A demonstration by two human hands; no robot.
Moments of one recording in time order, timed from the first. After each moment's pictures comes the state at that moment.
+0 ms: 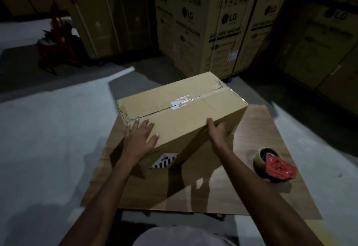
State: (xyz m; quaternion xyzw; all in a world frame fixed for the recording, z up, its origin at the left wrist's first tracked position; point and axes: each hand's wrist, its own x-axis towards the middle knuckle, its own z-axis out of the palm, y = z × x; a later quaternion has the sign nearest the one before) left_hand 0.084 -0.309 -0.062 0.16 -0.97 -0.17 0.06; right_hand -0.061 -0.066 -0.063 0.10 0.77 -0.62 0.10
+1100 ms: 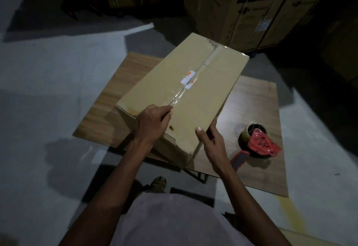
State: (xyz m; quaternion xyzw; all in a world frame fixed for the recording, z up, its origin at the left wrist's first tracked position) left_hand 0.127 -0.122 -0.049 0.21 -0.91 -0.23 0.26; right_hand 0.050 0.079 -0.094 -0.15 0.75 -0.60 0.23
